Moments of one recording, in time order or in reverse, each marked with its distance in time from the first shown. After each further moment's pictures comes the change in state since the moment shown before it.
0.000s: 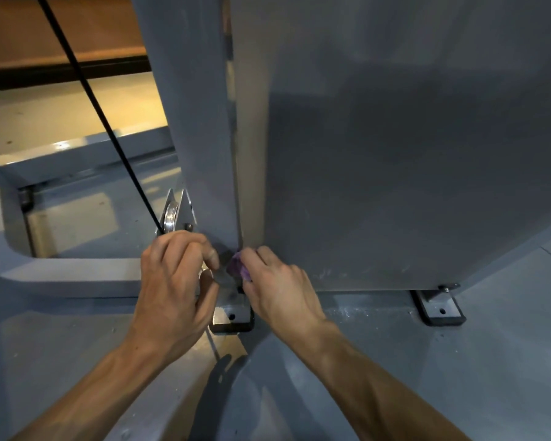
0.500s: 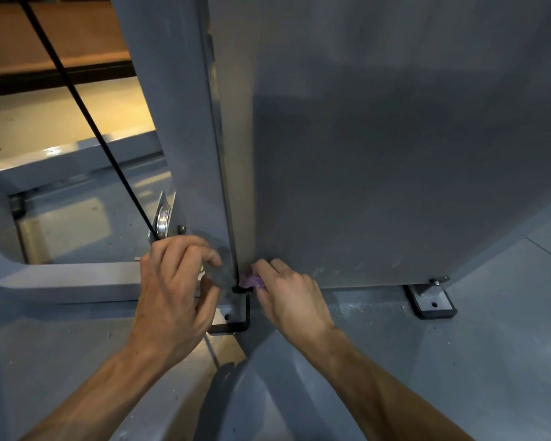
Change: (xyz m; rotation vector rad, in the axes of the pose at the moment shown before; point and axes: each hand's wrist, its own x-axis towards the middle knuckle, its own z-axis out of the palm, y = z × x) left_hand -0.003 0.007 0.004 -0.024 0.012 0.011; right_hand -0.024 0.025 0.009 -0.044 -0.058 0.097
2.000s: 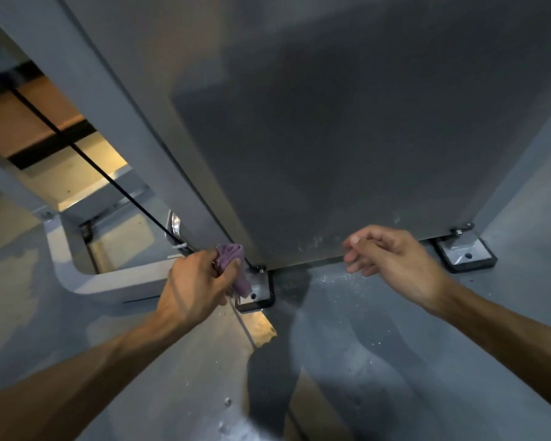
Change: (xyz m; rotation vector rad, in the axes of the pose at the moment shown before) left_hand 0.018 0.040 -0.004 0.105 -0.496 -0.388; right_hand -0.066 0.115 -0.080 1.066 -0.123 0.596
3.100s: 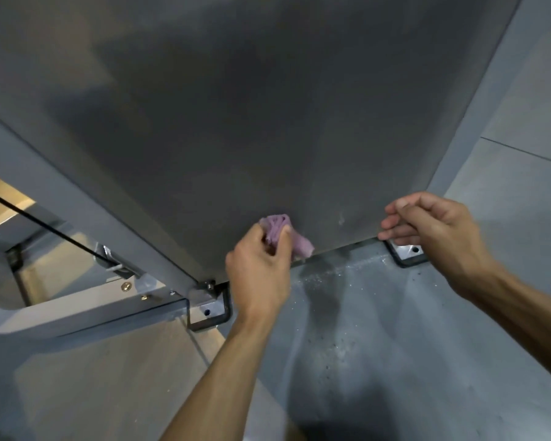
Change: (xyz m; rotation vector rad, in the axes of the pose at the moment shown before) left_hand 0.025 0.150 0.105 -0.650 0.306 -0.028; right_hand -0.012 0.010 -0.107 0.100 0.402 -0.073
